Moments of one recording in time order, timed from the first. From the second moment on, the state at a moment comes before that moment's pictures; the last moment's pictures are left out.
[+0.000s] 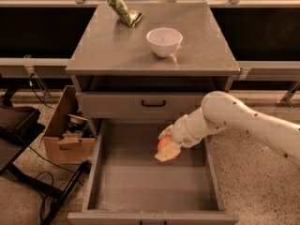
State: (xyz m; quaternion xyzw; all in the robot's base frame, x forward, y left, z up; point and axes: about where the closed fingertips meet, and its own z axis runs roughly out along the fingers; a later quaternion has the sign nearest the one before) arm 0.530 -0.055 0.627 -0.59 0.74 0.21 0.25
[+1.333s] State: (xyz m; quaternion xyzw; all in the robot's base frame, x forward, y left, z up) arm 0.582 -0.205 0.849 -0.47 0.83 0.16 0.26
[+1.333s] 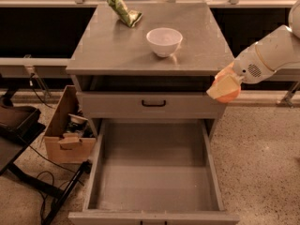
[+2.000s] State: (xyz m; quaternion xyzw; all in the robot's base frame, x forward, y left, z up) arm 0.607 -0.211 0.867 -0.47 0.83 0.15 0.24
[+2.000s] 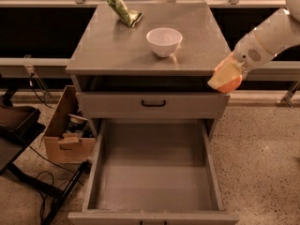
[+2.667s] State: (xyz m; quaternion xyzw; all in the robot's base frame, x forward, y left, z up) arm 0.675 -0.198 0.885 -0.43 0.87 0.15 0.18
